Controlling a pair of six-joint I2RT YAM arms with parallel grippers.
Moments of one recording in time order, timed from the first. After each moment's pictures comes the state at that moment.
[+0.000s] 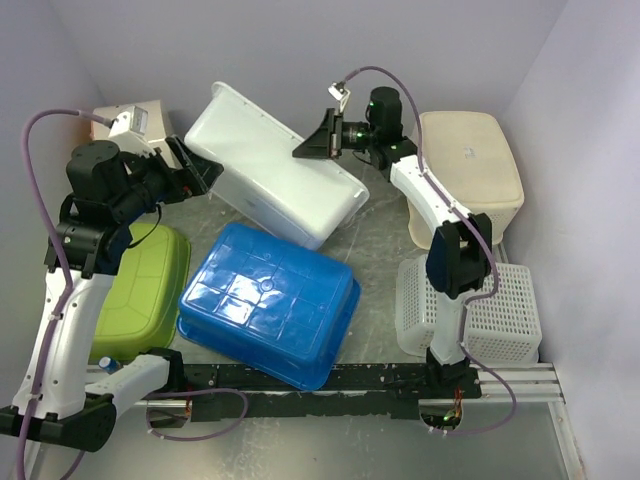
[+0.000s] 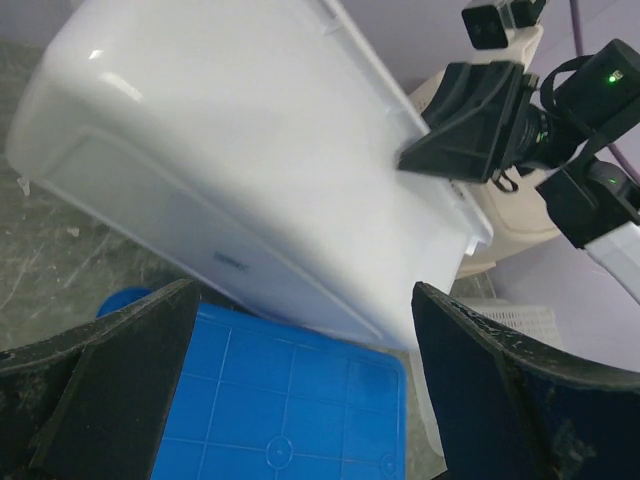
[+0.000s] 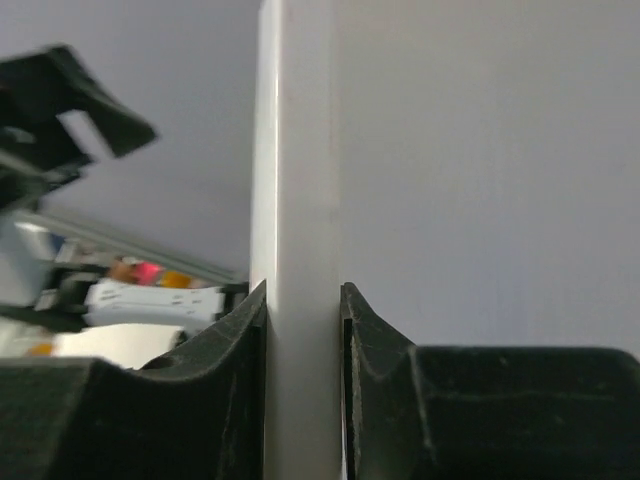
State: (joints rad) left arm -0.19 1.02 1.44 -0.62 0.23 -0.50; right arm 0.37 1.99 1.88 -0.10 -1.07 0.60
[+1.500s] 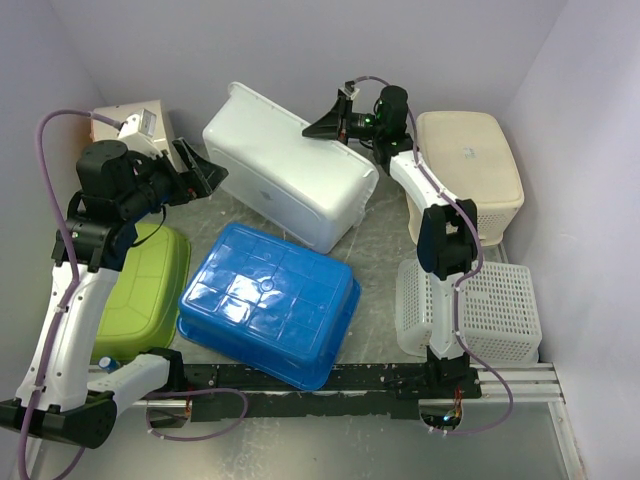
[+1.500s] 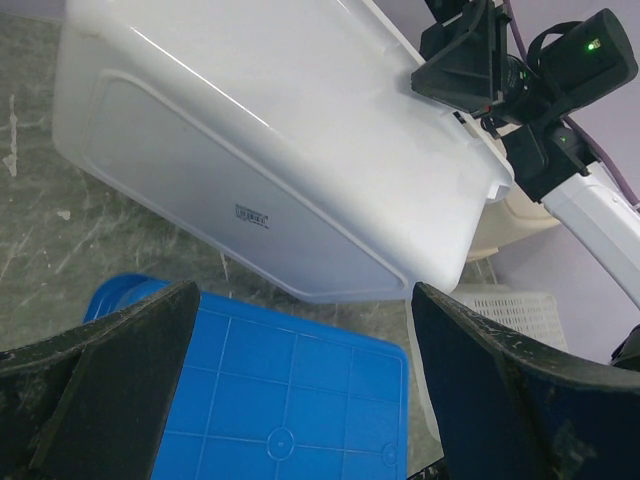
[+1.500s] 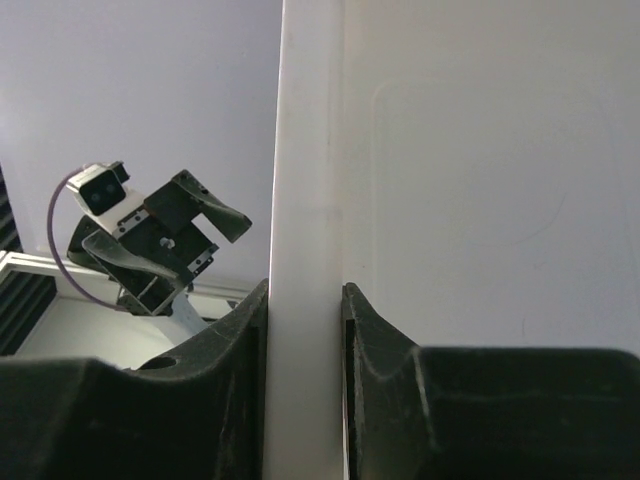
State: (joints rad) left arm -0.19 1.05 1.40 -0.62 0.26 -0.50; right arm 0.27 2.21 1.99 0.29 -1.19 1.34
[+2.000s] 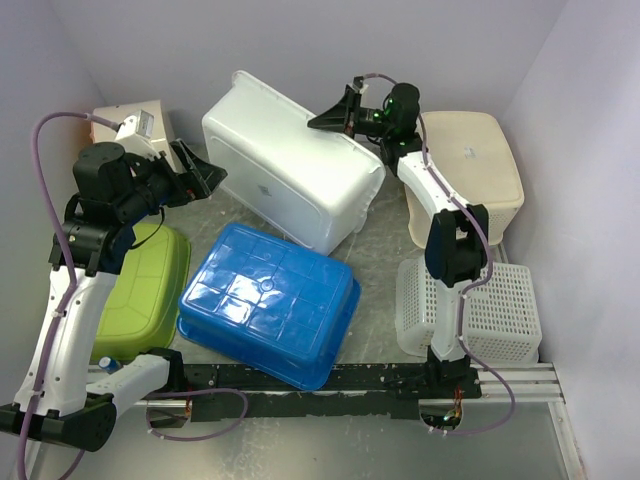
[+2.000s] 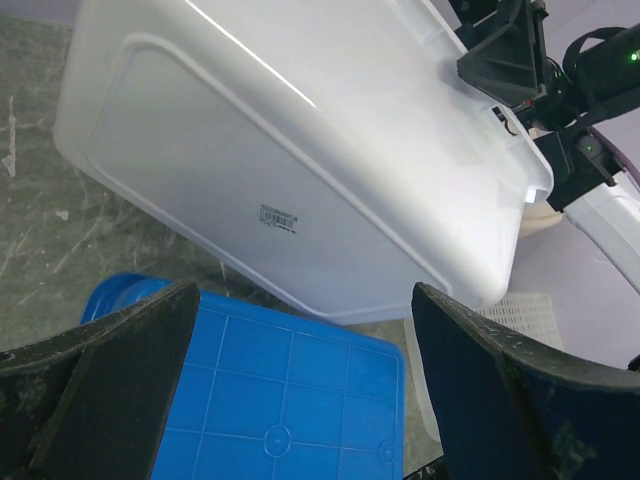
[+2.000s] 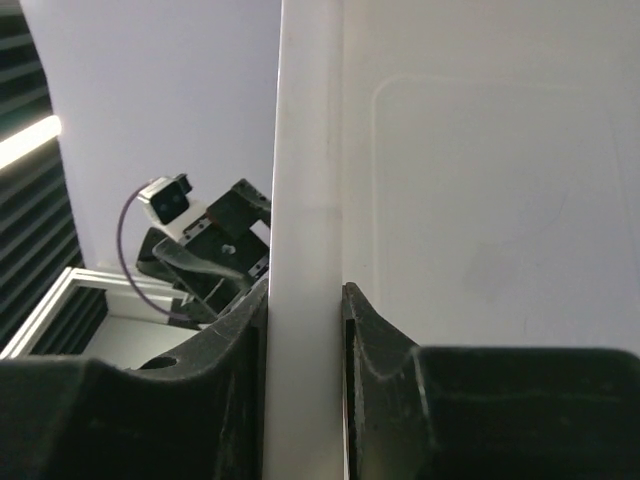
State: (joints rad) left arm -0.19 1.03 1.40 -0.63 0.26 -0.51; right arm 0.26 2.12 1.92 0.33 -1.16 1.50
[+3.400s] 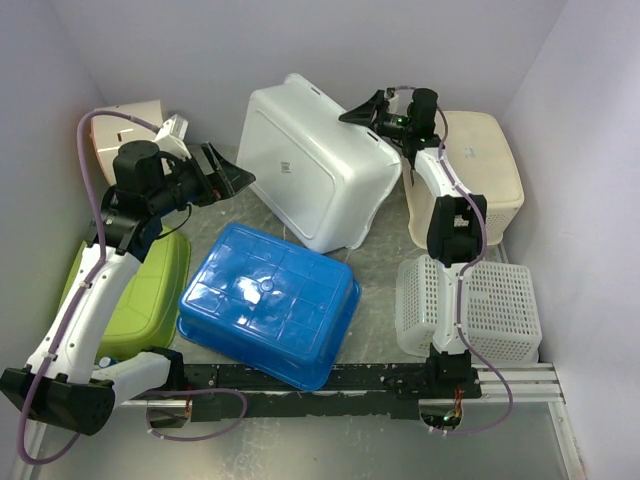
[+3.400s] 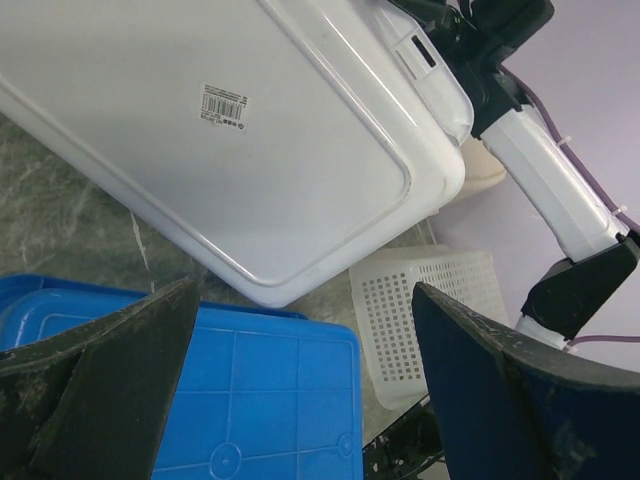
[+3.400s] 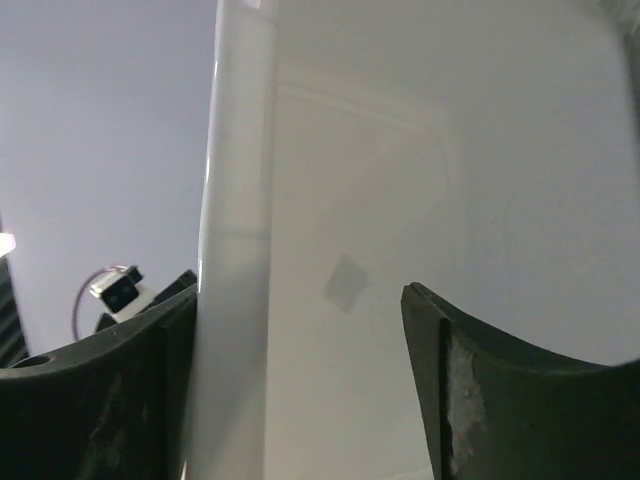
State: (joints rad) left arm -0.26 1.12 1.27 -0.44 0.38 -0.61; right arm 0.09 2.35 2.07 0.19 -1.14 1.35
